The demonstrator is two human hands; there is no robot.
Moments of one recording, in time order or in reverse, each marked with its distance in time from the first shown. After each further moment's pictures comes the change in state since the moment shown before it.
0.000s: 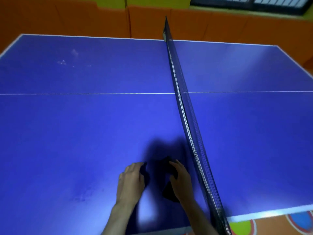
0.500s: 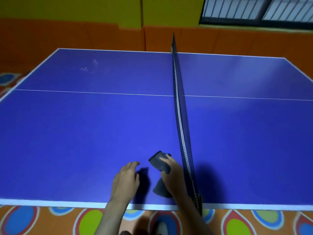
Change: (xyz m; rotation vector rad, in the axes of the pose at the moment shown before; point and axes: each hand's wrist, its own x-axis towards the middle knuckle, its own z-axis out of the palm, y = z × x) left_hand -0.116 0.093 -0.007 0.062 -0.037 -0.177; right_hand -0.072 -0.006 -0.078 0.102 -0.025 -0.190
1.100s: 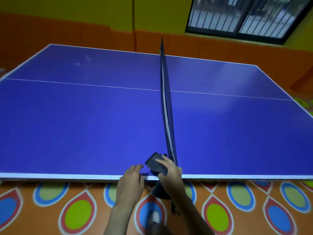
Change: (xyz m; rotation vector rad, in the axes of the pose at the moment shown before) left_hand -0.148 0.034 0.048 -0.055 -0.014 0.051; right_hand -0.141 -0.006 -0.072 -0.142 -0.091 0.067
